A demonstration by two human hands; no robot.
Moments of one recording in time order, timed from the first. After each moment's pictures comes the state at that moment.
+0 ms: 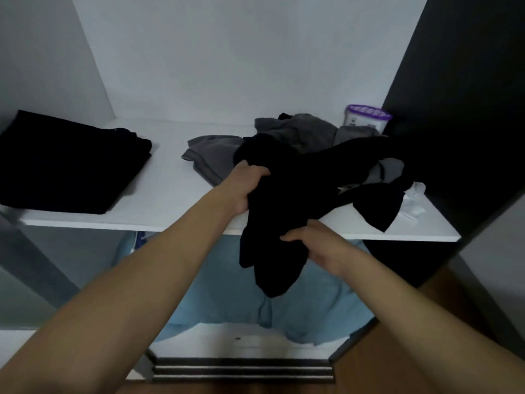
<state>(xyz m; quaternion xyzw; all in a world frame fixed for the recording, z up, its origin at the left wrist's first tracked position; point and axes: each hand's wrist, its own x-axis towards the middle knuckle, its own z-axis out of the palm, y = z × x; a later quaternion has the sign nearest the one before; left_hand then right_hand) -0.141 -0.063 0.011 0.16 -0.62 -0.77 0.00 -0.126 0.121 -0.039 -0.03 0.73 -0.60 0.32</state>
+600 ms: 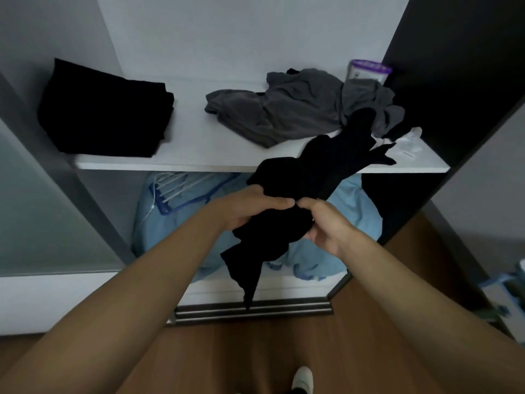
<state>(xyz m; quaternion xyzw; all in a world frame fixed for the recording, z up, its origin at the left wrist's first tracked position) 0.030 -0.102 -0.052 0.04 -0.71 -0.67 -0.23 0.016 0.081 -0.061 0.08 0.65 -0.71 0.27</state>
